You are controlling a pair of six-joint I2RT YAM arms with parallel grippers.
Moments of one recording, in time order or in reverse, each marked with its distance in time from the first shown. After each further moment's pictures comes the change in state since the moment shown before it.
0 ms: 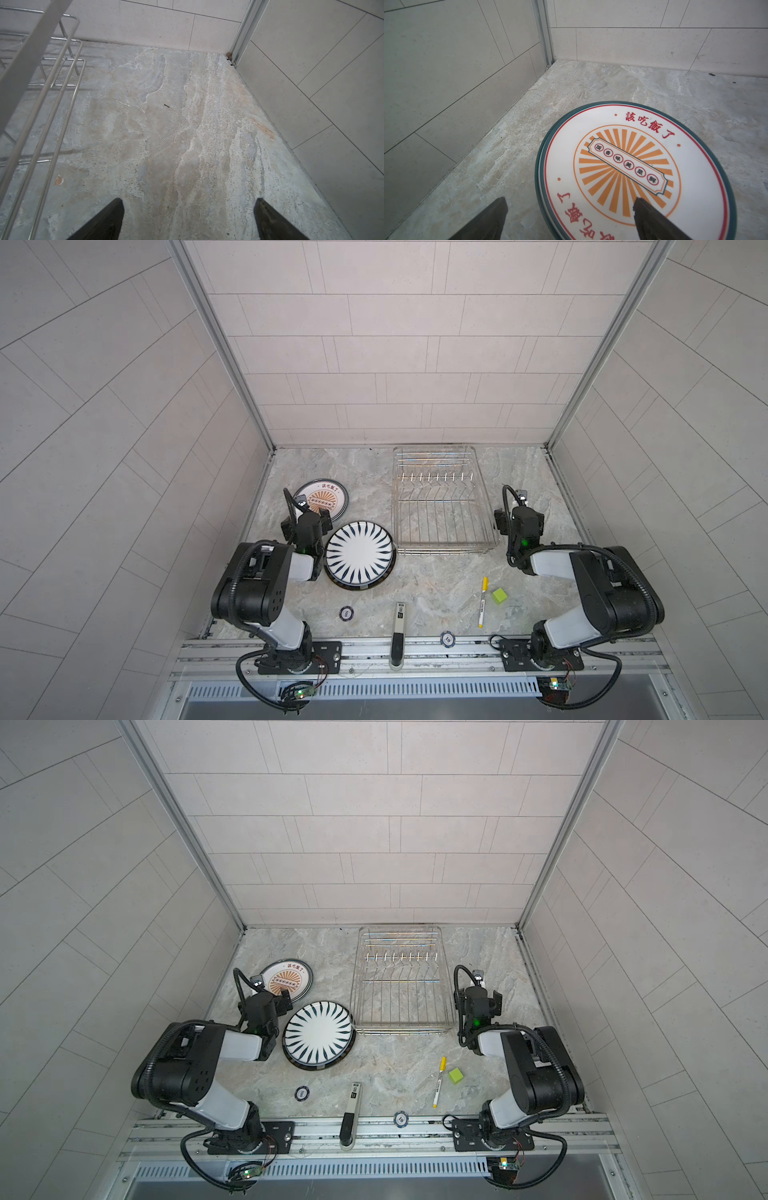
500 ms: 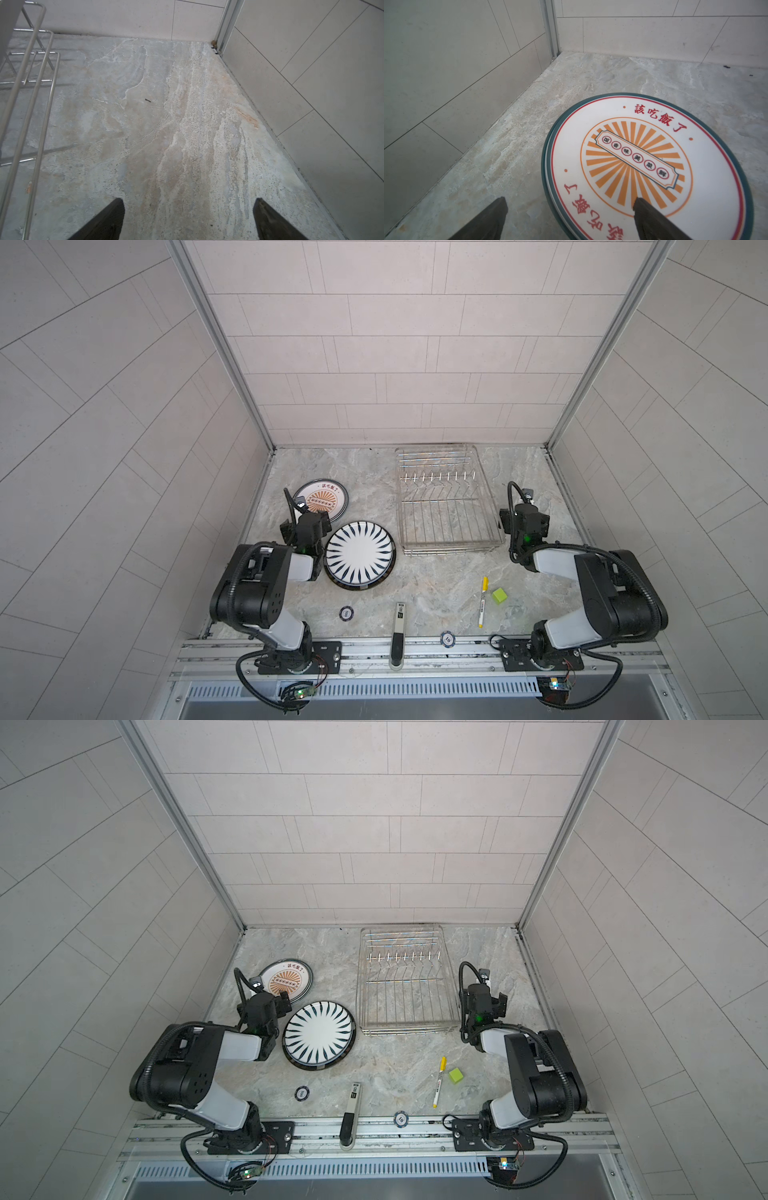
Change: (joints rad) left arm 0.000 -0.007 0.000 -0.051 -0.018 -0.018; right arm -0.023 -0.020 0.029 -0.098 0.036 0.035
